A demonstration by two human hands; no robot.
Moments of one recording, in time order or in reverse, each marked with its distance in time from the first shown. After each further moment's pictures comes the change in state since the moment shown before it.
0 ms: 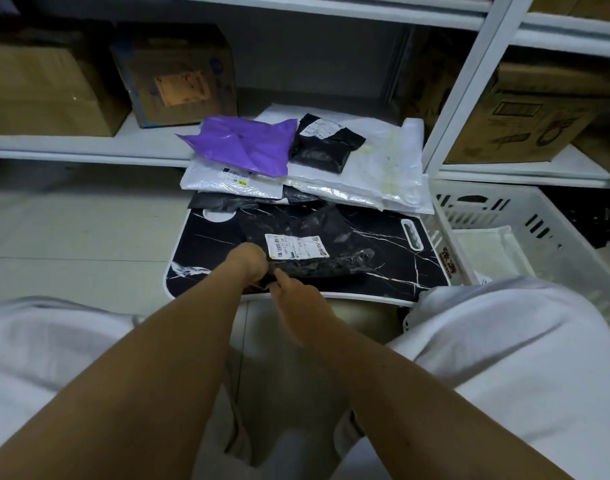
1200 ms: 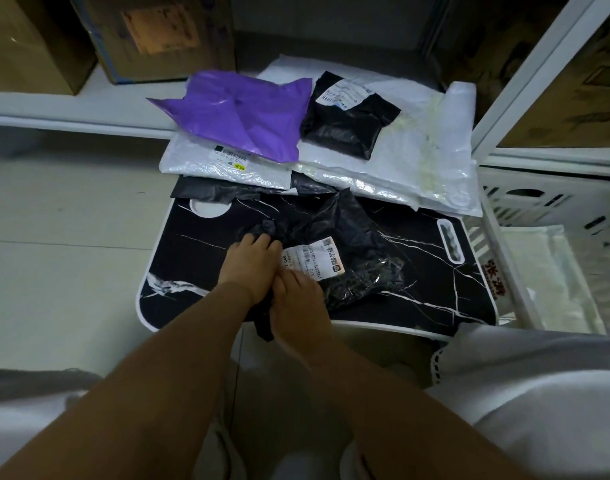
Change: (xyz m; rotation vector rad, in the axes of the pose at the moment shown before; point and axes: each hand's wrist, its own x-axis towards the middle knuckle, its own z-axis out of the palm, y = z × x) left_hand 0.087 -0.021 0.028 0.800 0.246 0.450; right_hand 0.088 0.024 0.067 0.259 0.273 0.178
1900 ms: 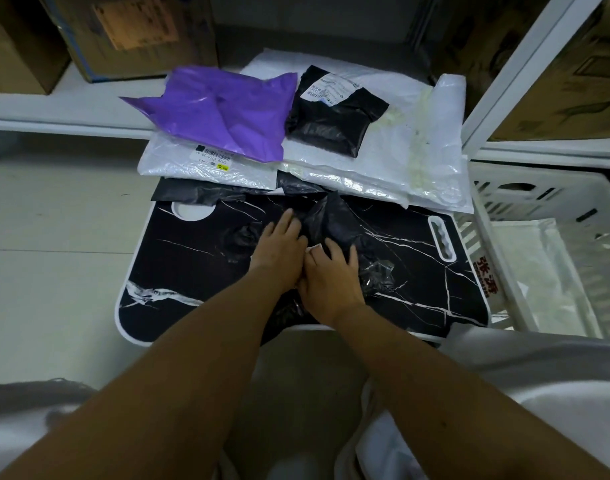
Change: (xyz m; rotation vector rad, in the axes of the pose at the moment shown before) left_hand 0.047 0.048 -0.004 0.000 -0.031 0.130; right_hand 0.020 0.064 -0.041 -0.118 -0.068 0.117
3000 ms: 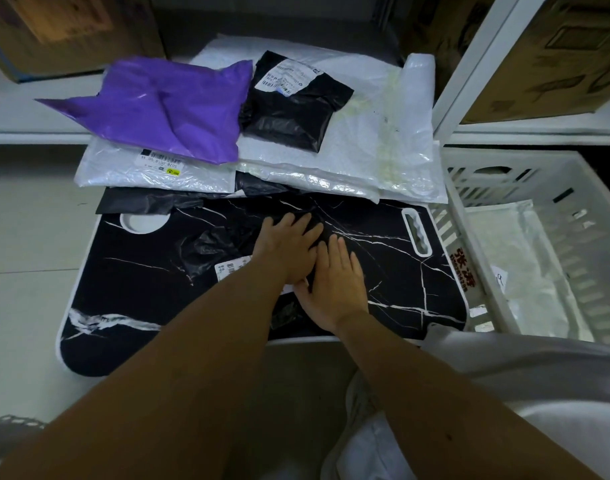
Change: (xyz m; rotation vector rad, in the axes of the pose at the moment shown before) left_hand 0.055 0.045 -0.003 0.090 -0.113 0.101; right_hand -0.002 0.056 0.008 0.070 -0.135 0.228
